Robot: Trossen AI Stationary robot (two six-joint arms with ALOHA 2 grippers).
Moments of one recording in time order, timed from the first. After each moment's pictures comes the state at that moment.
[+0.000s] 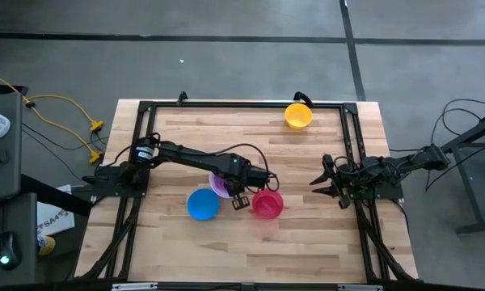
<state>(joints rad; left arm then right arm) -0.10 2.07 1.78 -1.18 -0.06 -0.49 0.25 0.07 0.01 0.03 0.00 0.13</state>
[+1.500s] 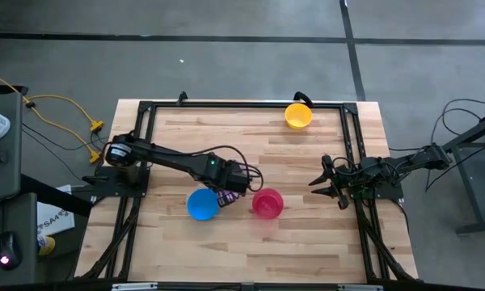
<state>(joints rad) -0.19 1.84 1.65 -1.30 -0.29 -0.65 0.25 0.10 0.01 0.03 0.00 0.13</state>
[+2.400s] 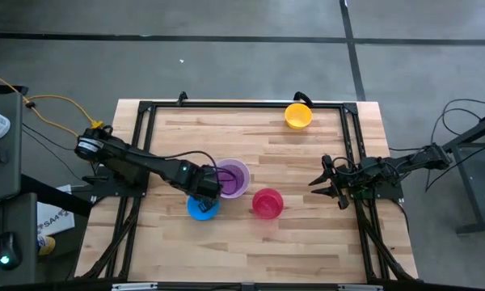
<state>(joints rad) -0.25 1.56 1.19 -1.06 -0.18 -0.90 0.25 0.10 0.01 0.03 0.00 0.13</state>
